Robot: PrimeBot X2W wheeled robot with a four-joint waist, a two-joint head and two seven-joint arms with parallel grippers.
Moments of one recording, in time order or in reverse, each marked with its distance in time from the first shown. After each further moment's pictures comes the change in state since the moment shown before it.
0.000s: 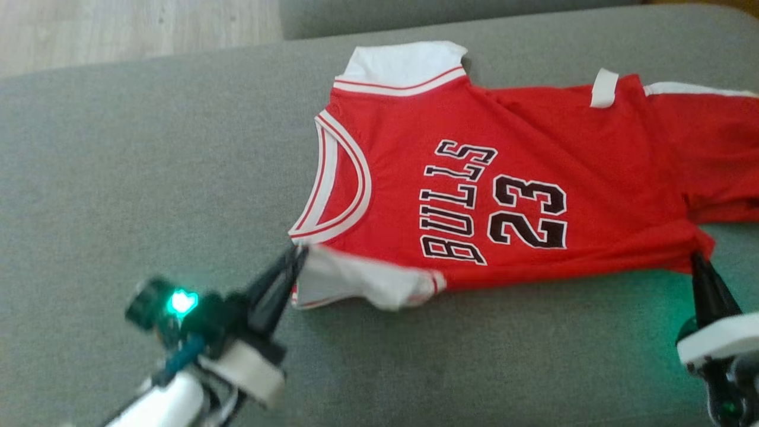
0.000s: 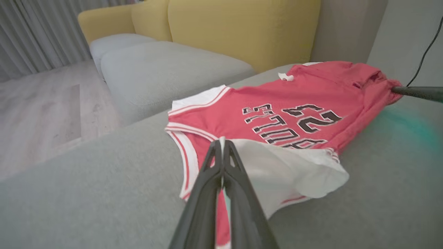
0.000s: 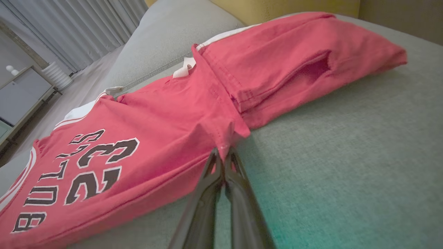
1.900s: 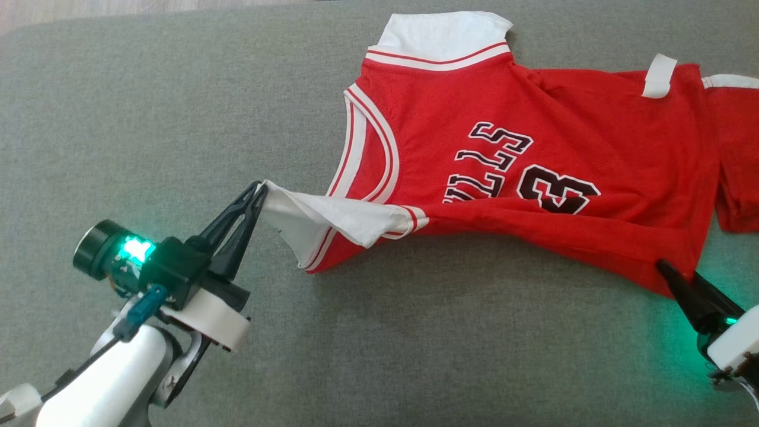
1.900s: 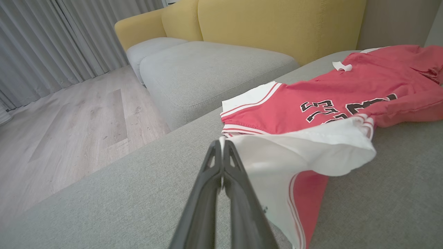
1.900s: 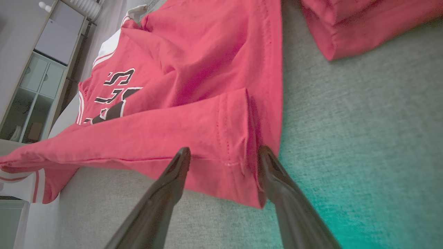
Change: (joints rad) left arm -0.161 0.056 0.048 0.049 0.021 -0.008 0.016; right arm 0.051 -0.265 0.187 -0.220 0.461 0.000 0.332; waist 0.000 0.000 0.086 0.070
